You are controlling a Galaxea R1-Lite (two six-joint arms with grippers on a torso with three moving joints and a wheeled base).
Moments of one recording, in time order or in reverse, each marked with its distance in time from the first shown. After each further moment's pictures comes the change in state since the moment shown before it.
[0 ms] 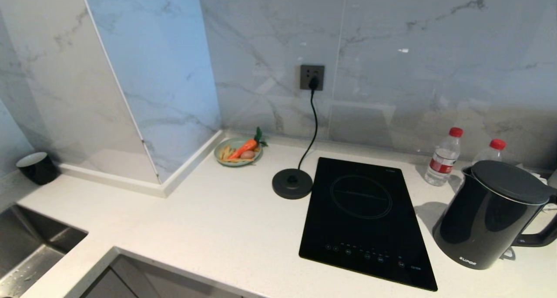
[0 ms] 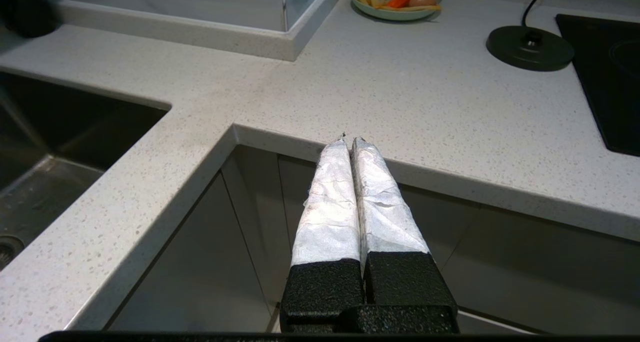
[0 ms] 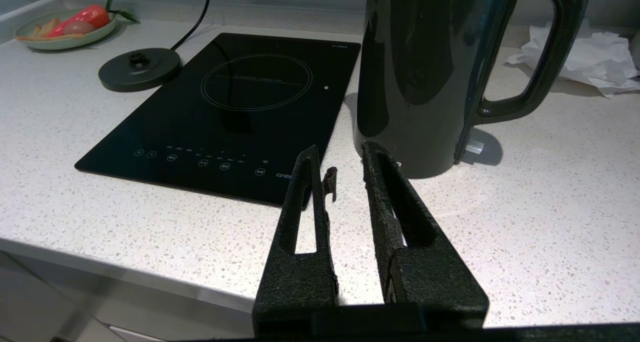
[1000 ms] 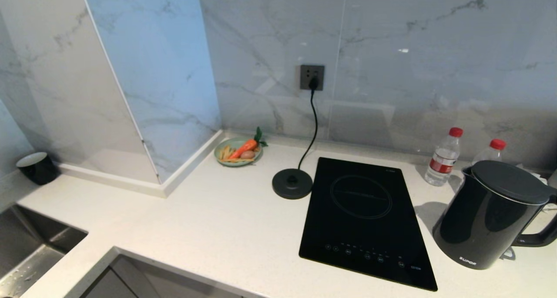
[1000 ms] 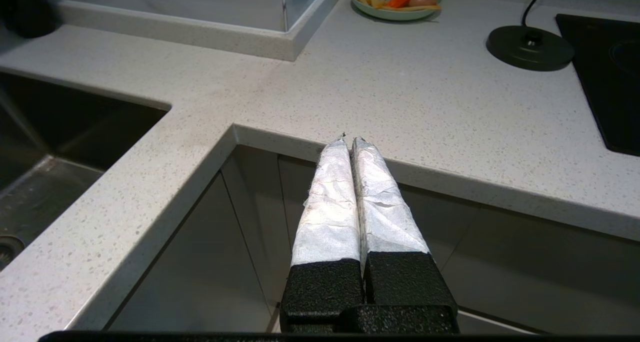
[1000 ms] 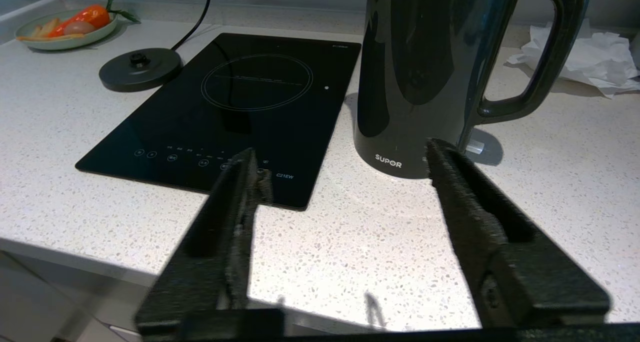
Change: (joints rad) left arm 0.000 0.000 0.000 0.000 0.000 0.001; right arm 0.000 0.000 0.000 0.000 0.001 0.000
